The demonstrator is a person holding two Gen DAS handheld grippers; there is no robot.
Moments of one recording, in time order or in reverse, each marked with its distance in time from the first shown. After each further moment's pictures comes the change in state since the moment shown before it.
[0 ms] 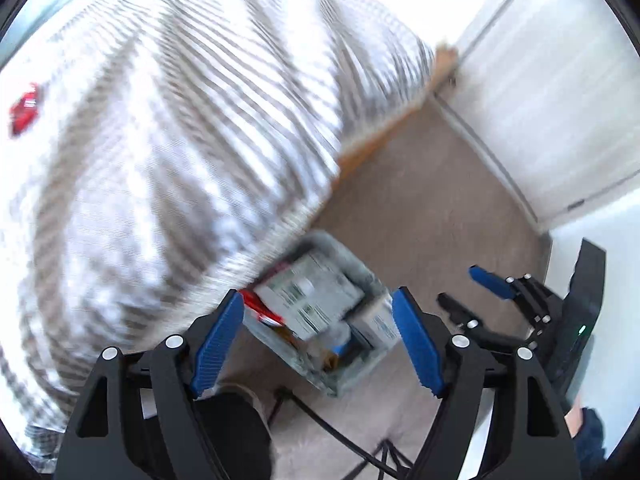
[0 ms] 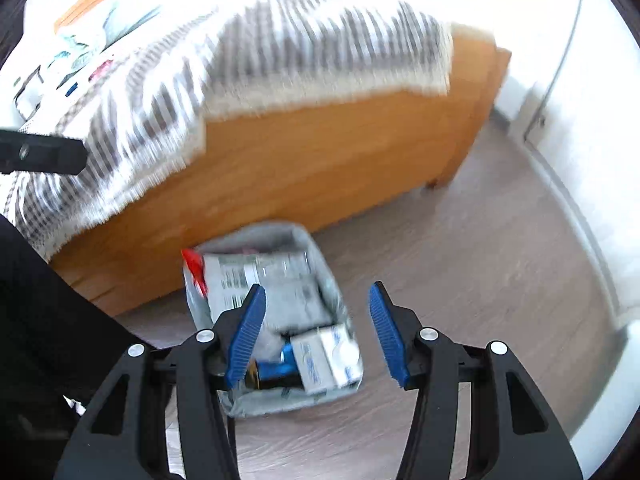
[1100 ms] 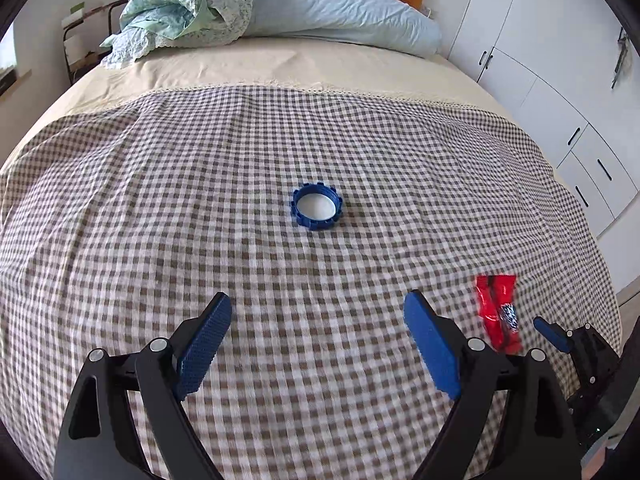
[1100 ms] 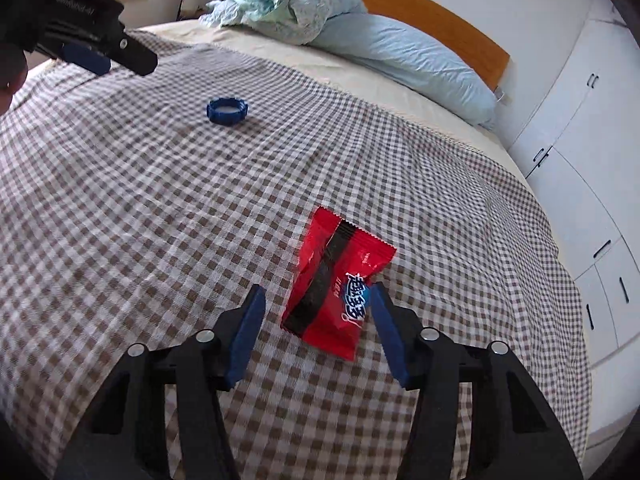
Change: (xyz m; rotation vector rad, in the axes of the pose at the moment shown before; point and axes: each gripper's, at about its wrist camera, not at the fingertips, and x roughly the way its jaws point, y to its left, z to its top) left arm -0.149 0.507 0.065 -0.526 -0.392 0.339; right arm 0.133 0.422 0.282 -0.760 -0.278 0.074
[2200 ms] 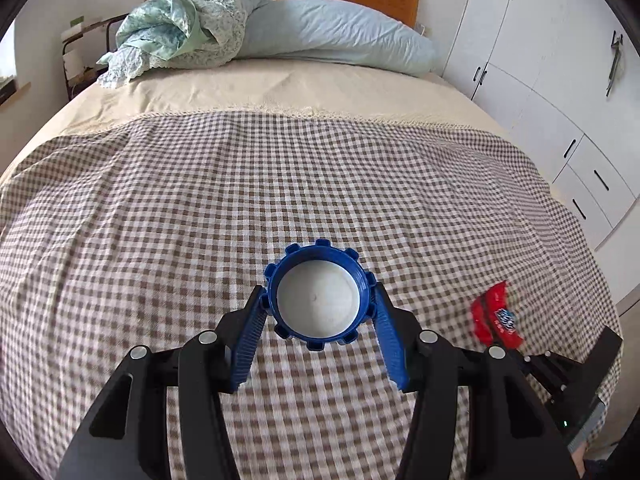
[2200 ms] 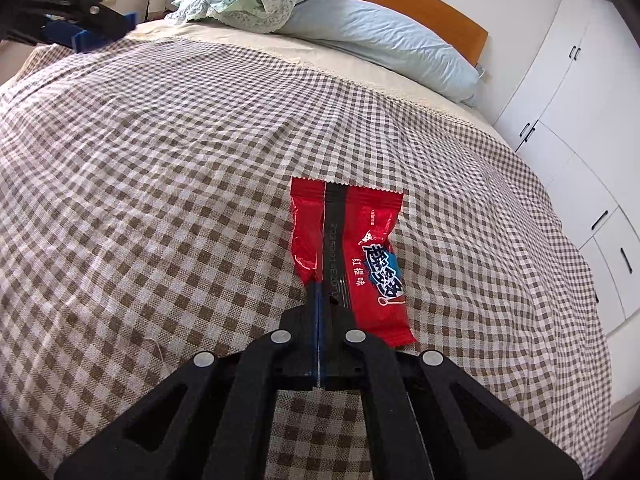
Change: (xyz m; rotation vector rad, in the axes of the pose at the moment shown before) left arm -0.016 -0.016 0.013 -0.007 -0.071 -0.008; right arm 0.025 -0.025 -0.008 0.161 -0.001 -0.021
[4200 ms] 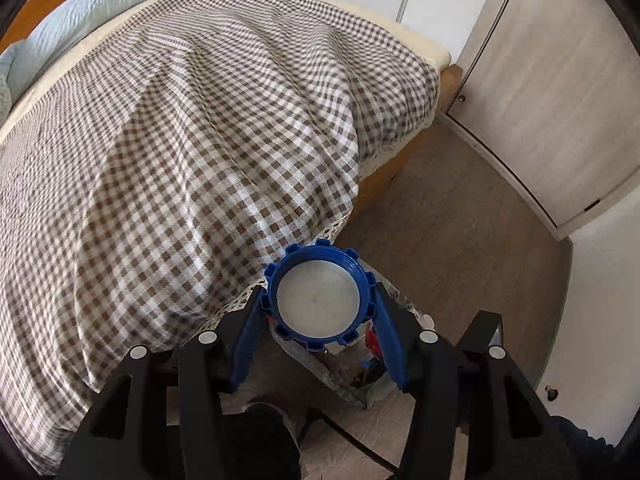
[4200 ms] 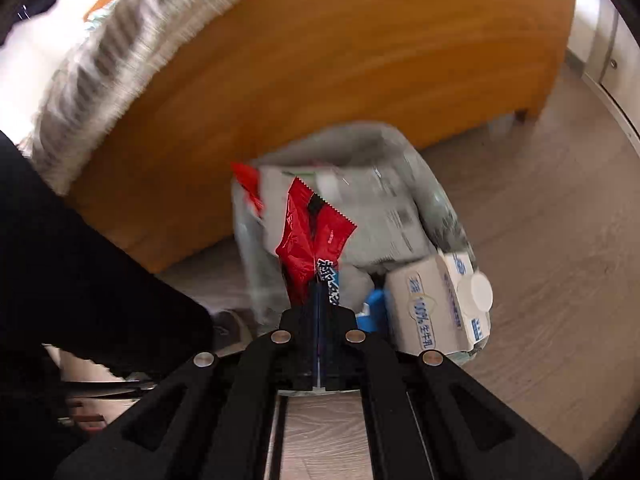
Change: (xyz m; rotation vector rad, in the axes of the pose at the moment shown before) left arm -0.121 -0.389 -0.334 0.587 0.376 -0.300; right arm -0.188 -0.084 -0.519 0.726 0.366 0.235
